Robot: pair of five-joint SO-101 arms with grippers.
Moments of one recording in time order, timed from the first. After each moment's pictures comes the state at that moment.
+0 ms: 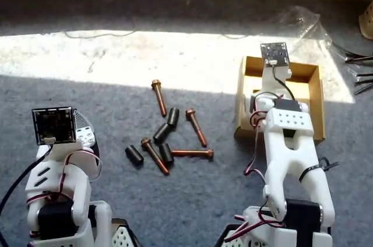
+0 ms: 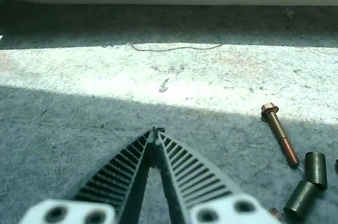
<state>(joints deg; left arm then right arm) -14.3 -96.0 68.1 62.9 0.0 0.8 -15.0 39.6 38.3 11.6</state>
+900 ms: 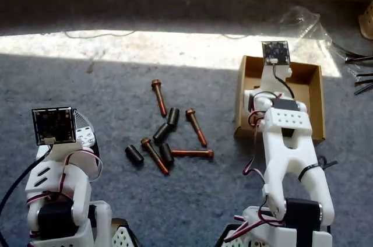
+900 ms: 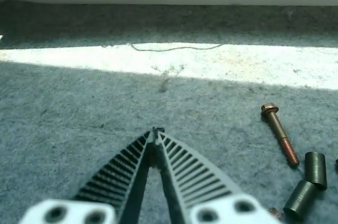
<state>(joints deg) -14.3 -96.0 68.2 62.9 0.0 0.3 -14.5 39.4 35.3 8.6</state>
